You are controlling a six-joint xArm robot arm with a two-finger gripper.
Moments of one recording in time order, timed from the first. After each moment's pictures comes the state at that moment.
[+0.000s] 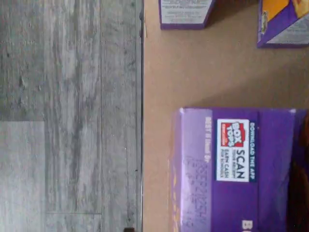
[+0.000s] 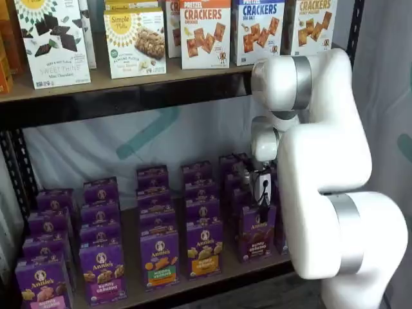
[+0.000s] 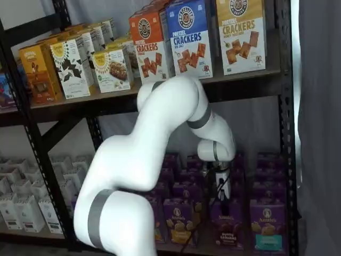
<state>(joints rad) -0.18 1.04 -1.60 -0.07 0.58 -1.69</state>
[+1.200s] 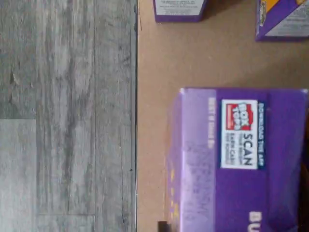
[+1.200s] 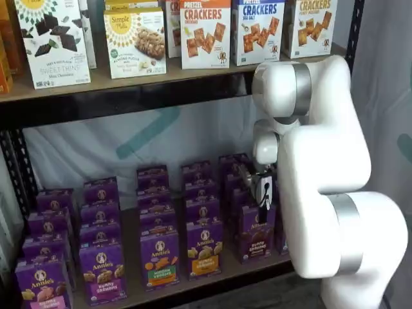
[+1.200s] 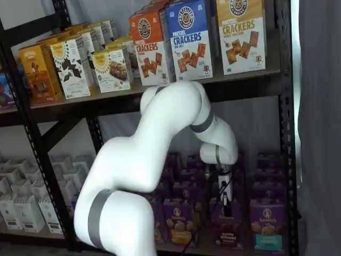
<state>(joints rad) -0.20 1.09 -1.65 -0.04 0.59 -1.73</state>
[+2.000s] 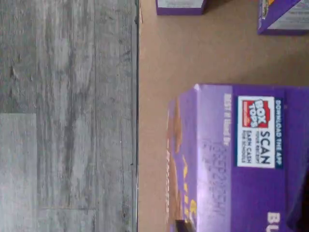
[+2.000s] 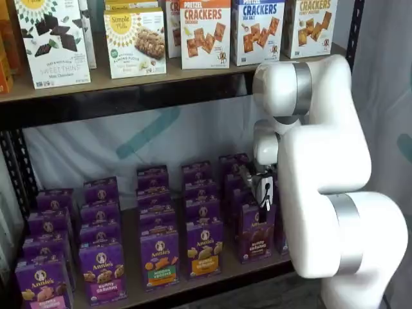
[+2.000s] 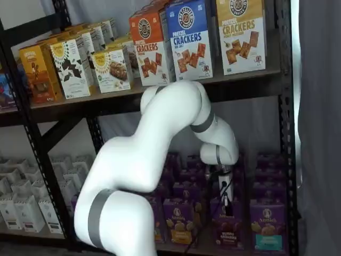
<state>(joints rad) -0.20 1.08 -1.64 -0.07 0.57 -1.71</state>
